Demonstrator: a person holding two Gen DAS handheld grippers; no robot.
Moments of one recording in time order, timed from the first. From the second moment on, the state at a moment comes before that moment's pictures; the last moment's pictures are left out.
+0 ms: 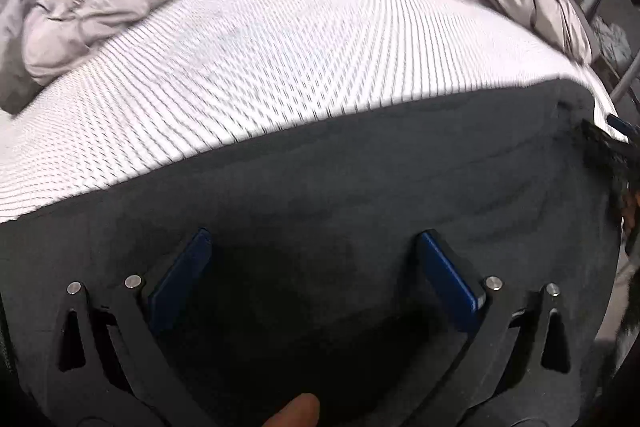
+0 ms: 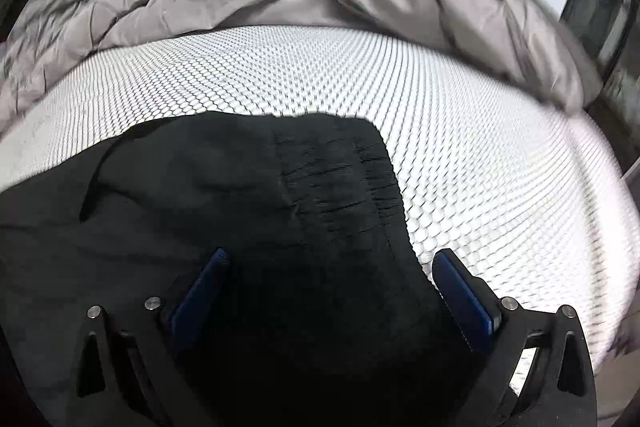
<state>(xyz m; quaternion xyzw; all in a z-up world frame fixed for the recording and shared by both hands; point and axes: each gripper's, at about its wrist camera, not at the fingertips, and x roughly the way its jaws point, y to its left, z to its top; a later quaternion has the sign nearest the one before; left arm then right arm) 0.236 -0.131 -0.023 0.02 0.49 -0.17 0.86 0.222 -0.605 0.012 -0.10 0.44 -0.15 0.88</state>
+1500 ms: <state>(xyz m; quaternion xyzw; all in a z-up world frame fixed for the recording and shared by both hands) 0.130 0.009 -0.004 0.04 0.49 -0.02 0.87 0.187 -0.474 -0.017 -0.17 0.50 0.01 0.85</state>
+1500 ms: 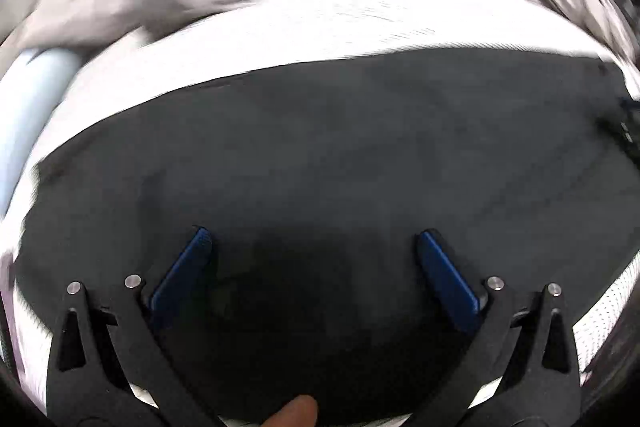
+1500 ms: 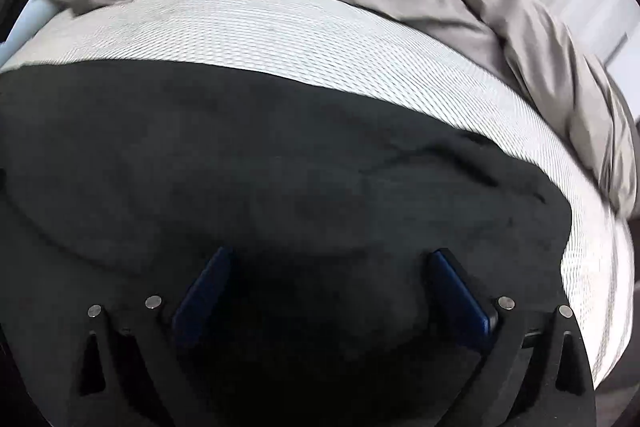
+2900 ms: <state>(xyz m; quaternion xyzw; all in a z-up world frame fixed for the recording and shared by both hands) 0.118 0.060 -0.008 0.02 0.48 -0.08 0.87 0.182 -0.361 -0.017 -0.23 0.49 0.08 0.84</state>
